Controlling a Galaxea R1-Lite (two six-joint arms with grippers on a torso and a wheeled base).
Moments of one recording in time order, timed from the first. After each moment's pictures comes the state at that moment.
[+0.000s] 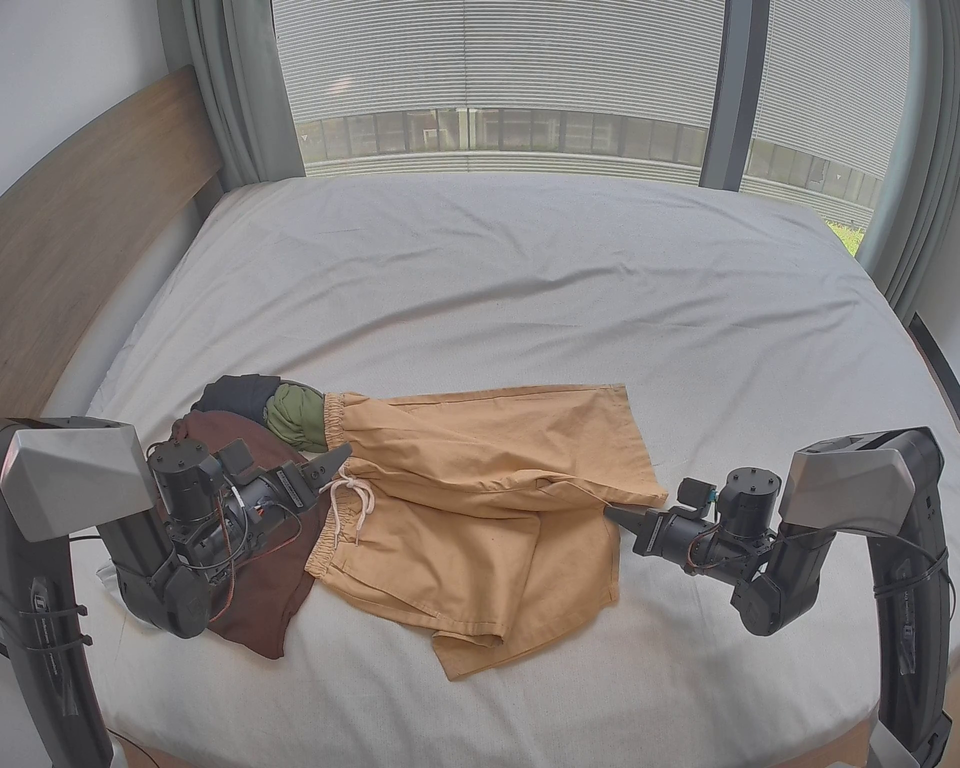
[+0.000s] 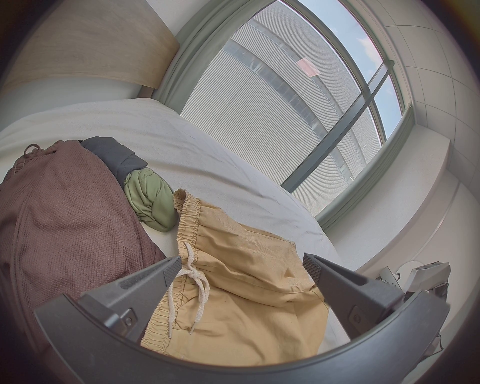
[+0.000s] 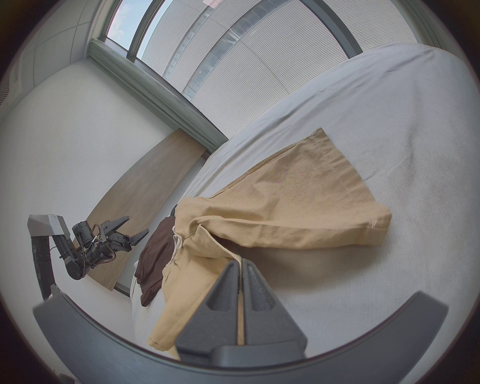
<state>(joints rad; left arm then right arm) -0.15 2.26 -0.58 -1.54 -0.28 -0.54 0.28 2.50 -0.74 -1.52 0.45 0.50</state>
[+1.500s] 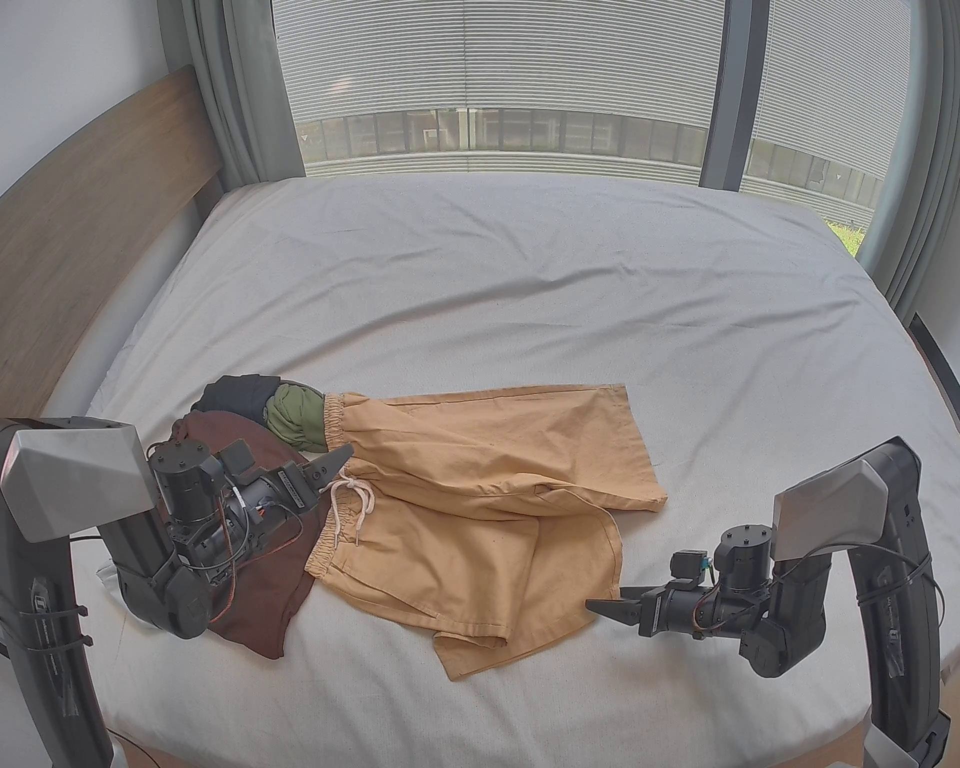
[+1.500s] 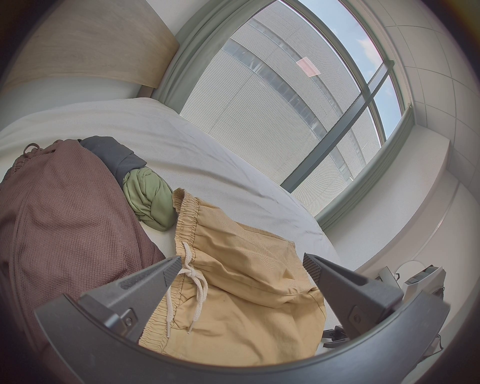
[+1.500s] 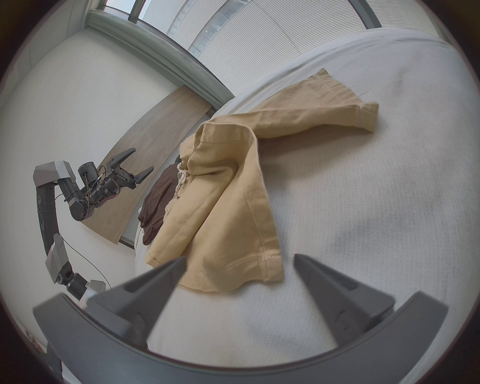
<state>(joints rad) -0.16 2.26 -0.58 -1.54 -0.28 -0.55 0.29 2.58 -0.53 -1.54 0.57 0.32</state>
